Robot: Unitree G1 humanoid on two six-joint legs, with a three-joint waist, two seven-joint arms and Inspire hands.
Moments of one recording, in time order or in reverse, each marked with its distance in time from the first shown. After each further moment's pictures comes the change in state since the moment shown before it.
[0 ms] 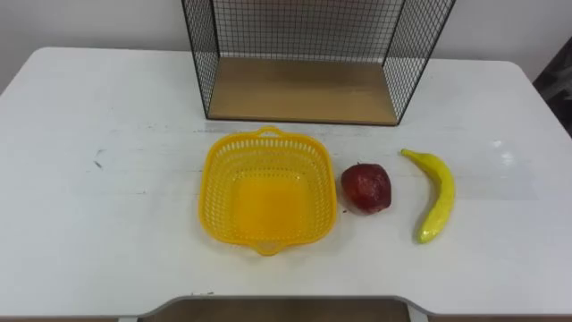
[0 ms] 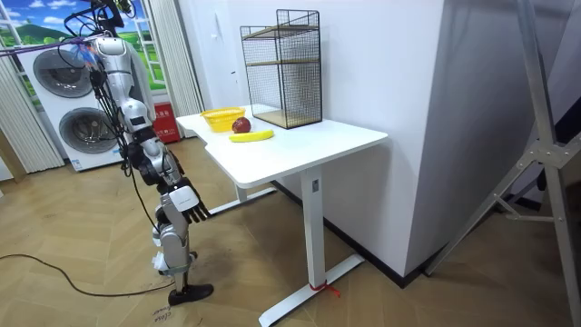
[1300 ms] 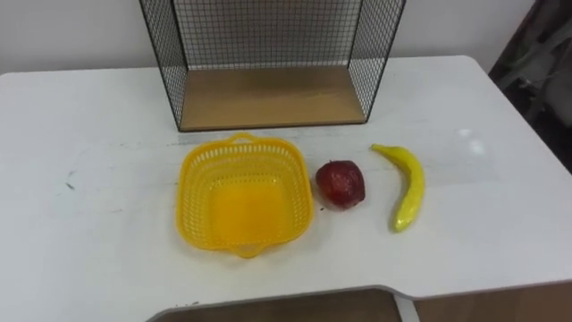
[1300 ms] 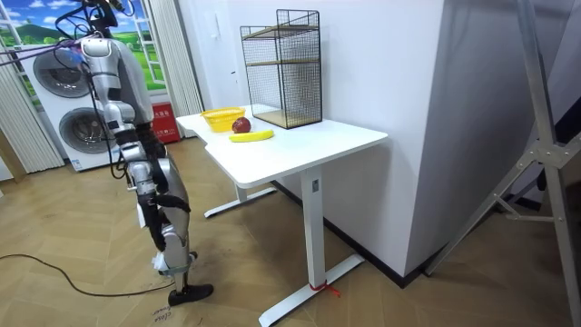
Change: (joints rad) left arm 0.114 -0.003 0.164 -0.001 0.006 0.017 0.060; right arm 0.030 -0.003 -0.630 0.003 0.752 0.036 -0.324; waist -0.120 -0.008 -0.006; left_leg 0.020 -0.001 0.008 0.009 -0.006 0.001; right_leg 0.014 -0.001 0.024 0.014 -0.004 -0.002
